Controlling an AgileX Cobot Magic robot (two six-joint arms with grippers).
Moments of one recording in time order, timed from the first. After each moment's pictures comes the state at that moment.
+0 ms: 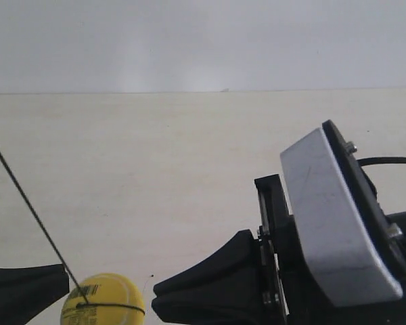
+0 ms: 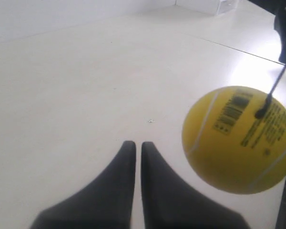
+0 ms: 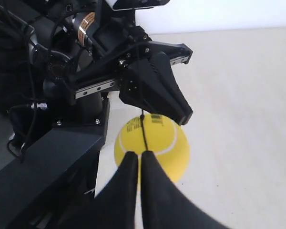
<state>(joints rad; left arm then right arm) -0.23 0.68 0.00 1.25 -0.72 -1.04 0.76 1.12 -0.48 -1.41 -0.79 1.07</state>
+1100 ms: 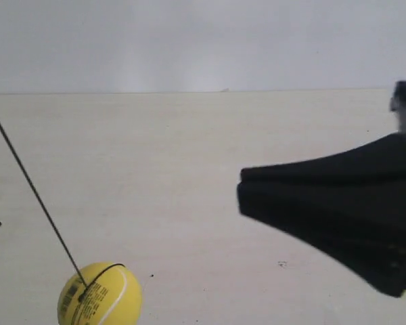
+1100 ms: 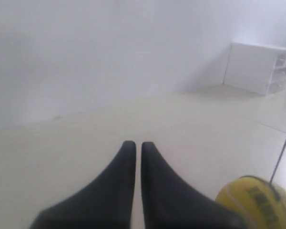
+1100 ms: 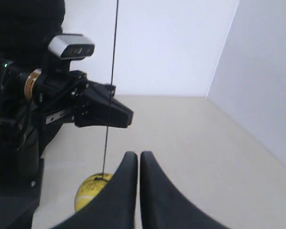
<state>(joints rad) -0.23 0.29 -0.02 1.16 -0.51 -1.20 0.76 0.70 -0.48 -1.42 -0.55 1.20</state>
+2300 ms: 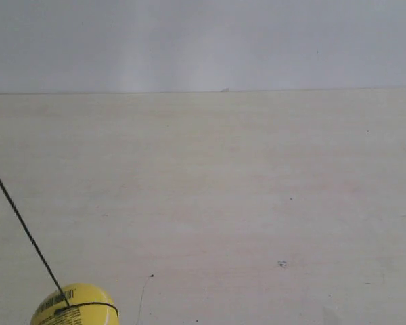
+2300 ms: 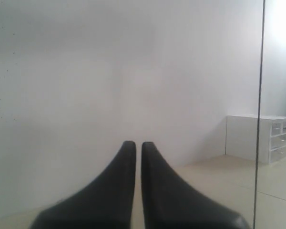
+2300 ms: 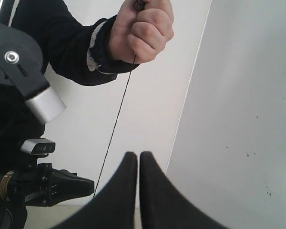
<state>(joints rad) -0.23 0.00 -0.04 1.10 -0.48 -1.23 0.76 0.18 -0.48 -1.43 -0.44 1.32</state>
